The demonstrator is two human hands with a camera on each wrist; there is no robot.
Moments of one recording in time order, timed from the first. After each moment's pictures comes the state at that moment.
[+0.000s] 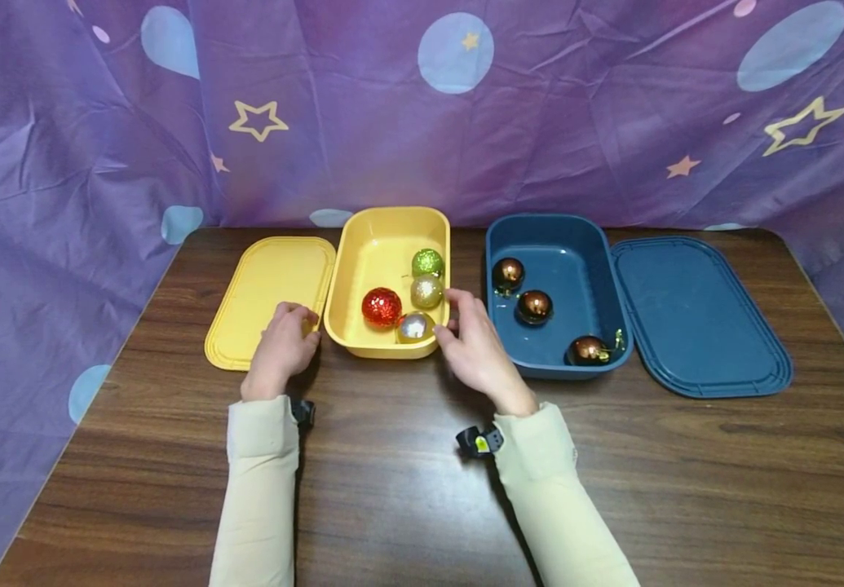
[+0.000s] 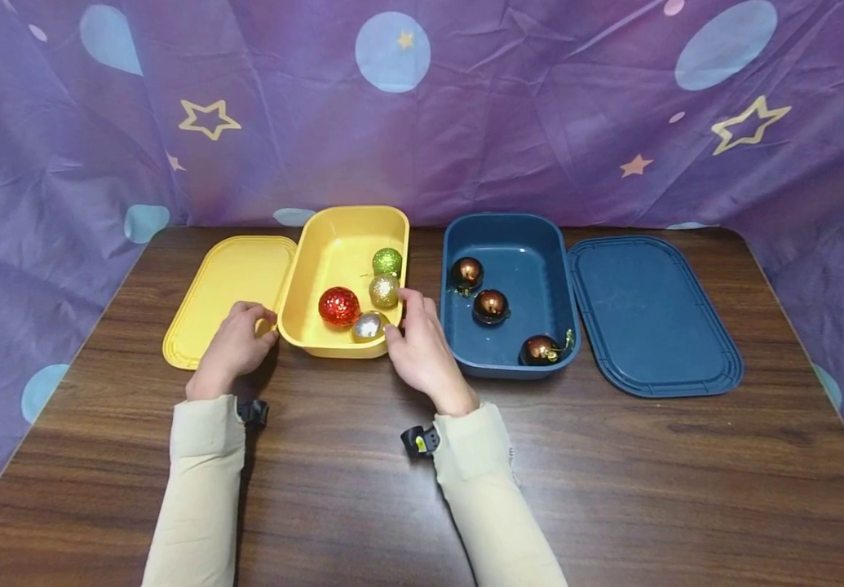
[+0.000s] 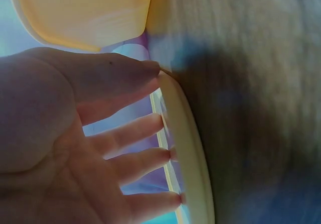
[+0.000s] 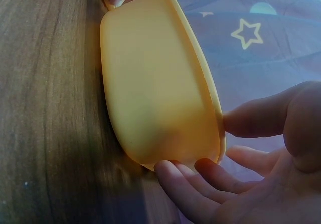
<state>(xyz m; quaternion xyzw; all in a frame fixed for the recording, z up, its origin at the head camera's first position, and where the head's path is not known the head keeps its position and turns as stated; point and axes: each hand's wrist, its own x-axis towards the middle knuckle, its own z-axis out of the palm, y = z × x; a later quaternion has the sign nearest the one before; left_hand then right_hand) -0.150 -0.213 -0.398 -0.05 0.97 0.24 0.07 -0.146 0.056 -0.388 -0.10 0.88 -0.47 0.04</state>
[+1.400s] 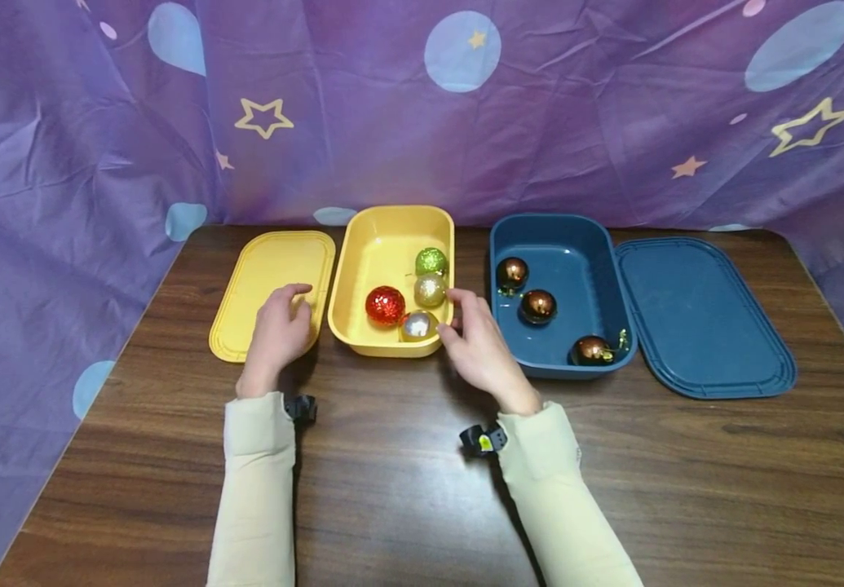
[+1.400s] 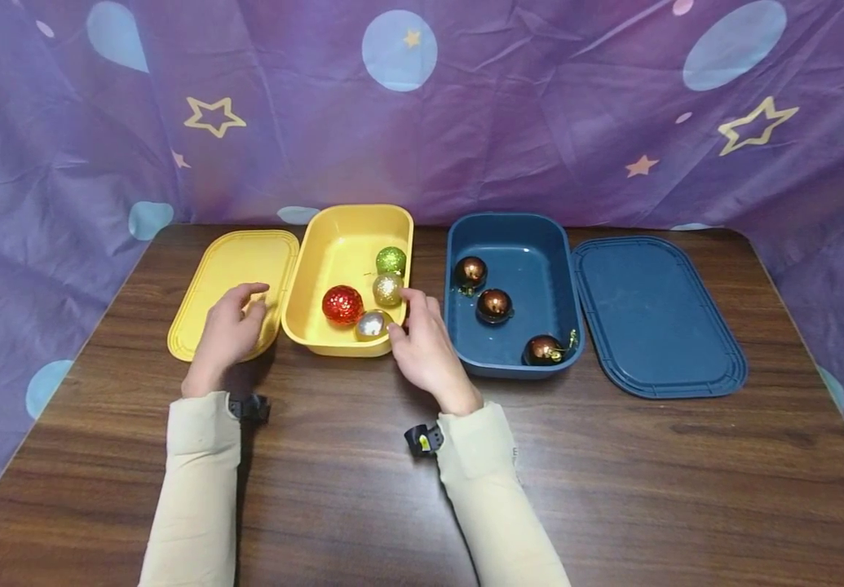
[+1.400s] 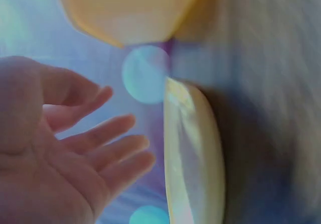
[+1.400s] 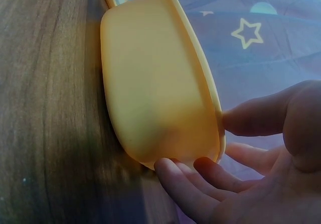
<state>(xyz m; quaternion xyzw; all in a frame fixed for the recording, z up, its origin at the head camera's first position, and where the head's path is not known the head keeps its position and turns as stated) -0.155 -0.219 -0.392 -0.04 0.93 0.36 -0.04 -0.146 0.057 -0.389 -0.11 0.88 -0.46 0.04</state>
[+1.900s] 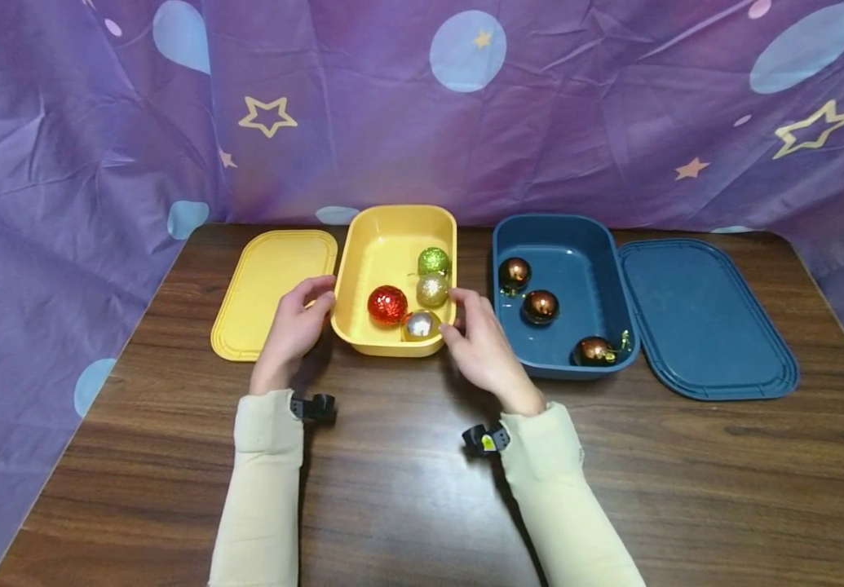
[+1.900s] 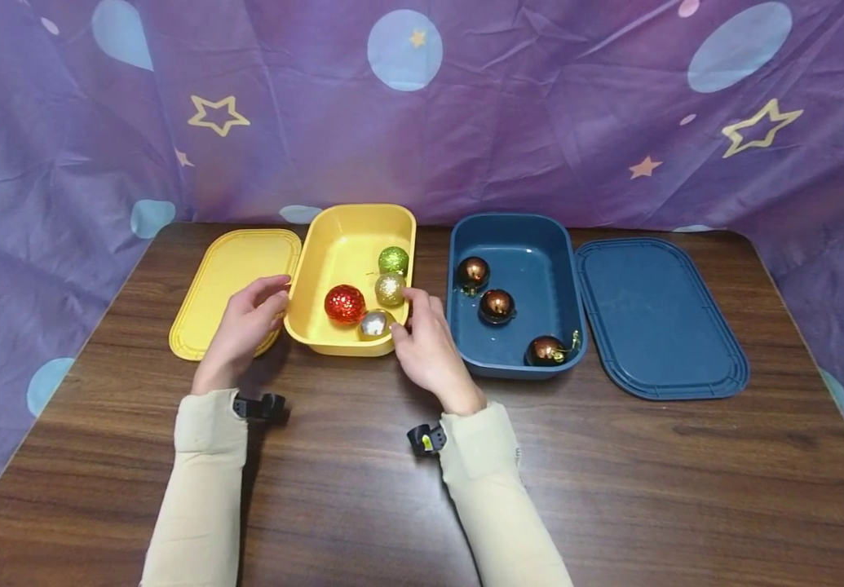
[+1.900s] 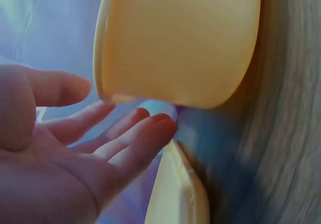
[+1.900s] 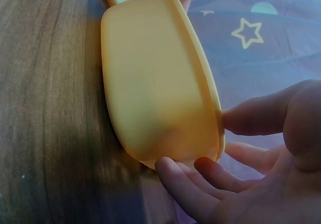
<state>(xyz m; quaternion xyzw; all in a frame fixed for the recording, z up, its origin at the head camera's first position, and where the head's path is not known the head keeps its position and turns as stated) -0.160 -0.197 -0.384 -0.09 0.81 0.58 0.03 -0.146 0.057 -0.388 -0.12 0.88 -0.46 0.03</state>
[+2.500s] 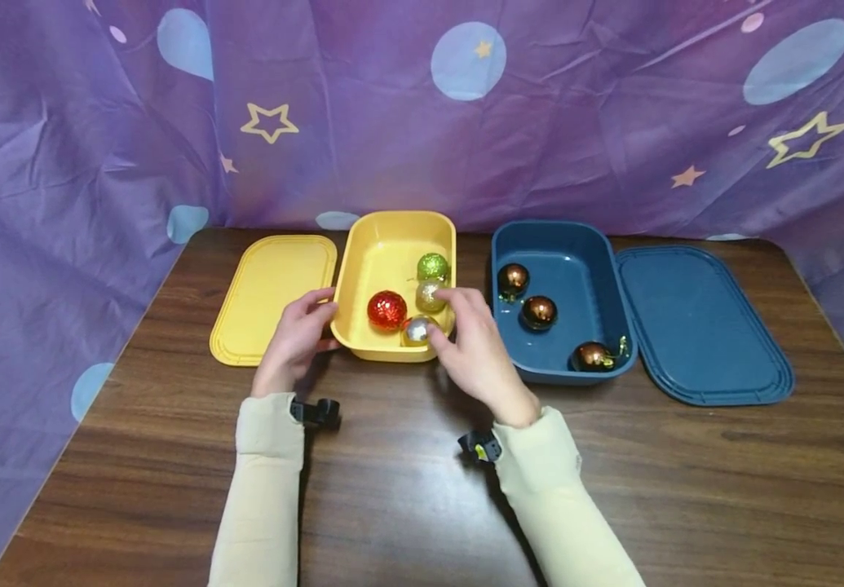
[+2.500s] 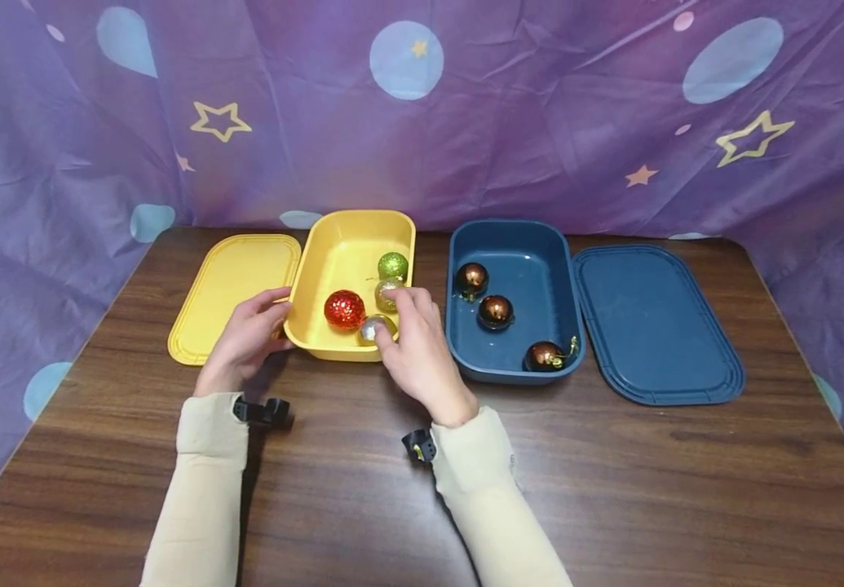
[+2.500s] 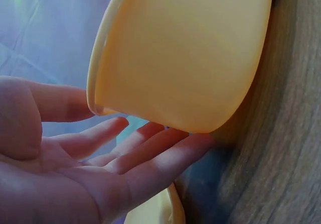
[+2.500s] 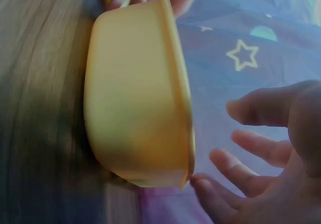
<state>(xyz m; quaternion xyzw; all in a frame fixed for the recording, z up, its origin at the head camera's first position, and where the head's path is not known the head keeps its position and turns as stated) -0.160 -0.194 -0.387 -0.15 0.72 0.67 0.09 -0.138 0.047 -0.373 -0.17 0.89 -0.43 -0.06</state>
